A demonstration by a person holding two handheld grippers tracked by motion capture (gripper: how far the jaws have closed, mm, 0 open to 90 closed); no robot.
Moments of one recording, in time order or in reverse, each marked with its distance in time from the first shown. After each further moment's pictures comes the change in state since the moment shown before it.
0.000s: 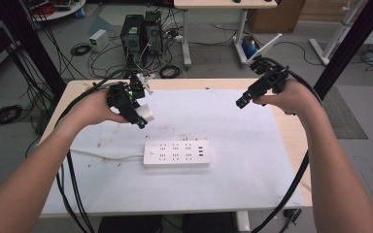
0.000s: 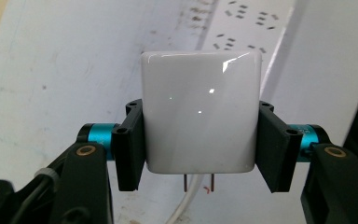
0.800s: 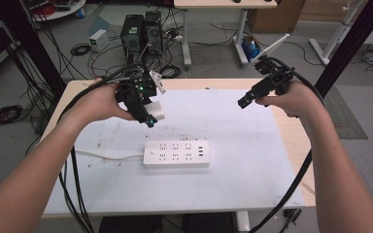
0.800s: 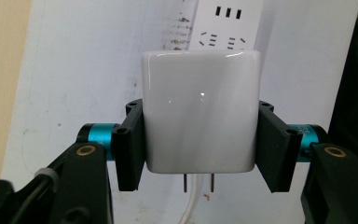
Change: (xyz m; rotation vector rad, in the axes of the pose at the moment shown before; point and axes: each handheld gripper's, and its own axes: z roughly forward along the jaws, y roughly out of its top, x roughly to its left) left arm -0.023 0.029 -0.016 -0.019 0.029 0.123; right arm 0.000 -0.009 -0.007 -0.036 0.038 0.038
